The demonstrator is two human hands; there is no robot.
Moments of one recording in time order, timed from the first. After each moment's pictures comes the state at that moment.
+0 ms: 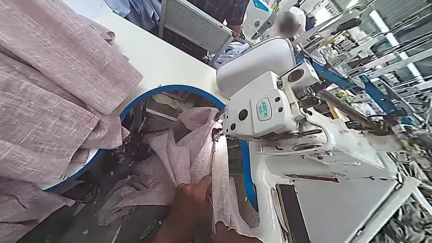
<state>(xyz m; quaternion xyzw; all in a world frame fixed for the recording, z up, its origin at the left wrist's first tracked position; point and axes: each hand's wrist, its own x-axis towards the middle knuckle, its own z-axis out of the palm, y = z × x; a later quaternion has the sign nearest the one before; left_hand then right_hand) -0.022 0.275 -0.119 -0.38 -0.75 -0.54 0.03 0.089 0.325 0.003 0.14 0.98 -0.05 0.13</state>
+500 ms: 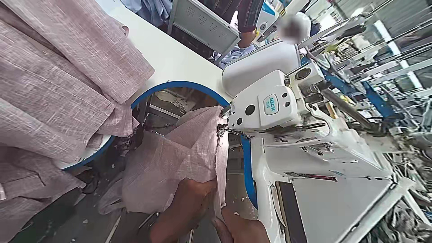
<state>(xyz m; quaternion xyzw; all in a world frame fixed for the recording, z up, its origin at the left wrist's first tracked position) -0.024 0.253 -0.125 -0.45 -0.68 -0.57 -0.08 0.090 0.328 -0.004 0.14 0.99 -0.07 0.04</state>
